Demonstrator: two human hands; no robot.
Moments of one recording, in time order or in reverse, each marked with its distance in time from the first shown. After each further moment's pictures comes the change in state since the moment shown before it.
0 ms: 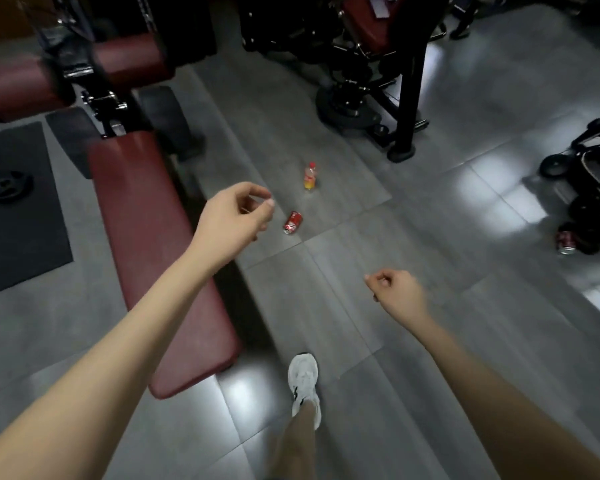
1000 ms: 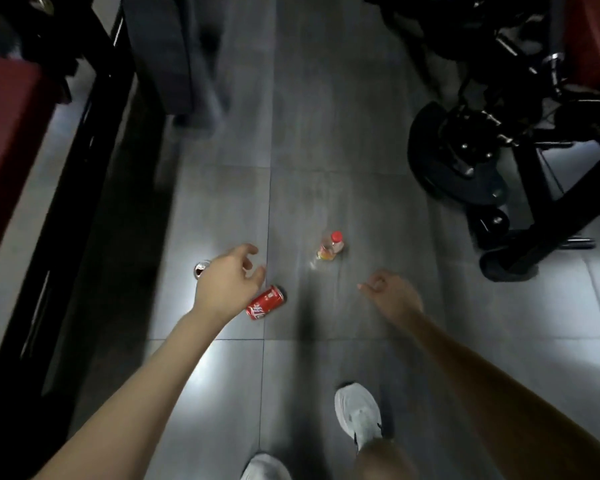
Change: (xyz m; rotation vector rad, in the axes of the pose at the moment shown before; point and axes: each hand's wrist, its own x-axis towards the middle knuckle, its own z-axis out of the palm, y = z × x) left_hand 0.569 -0.253 0.262 0.372 0.292 -0.502; right_hand 0.782 0.011 0.113 -0.531 -0.456 -0.234
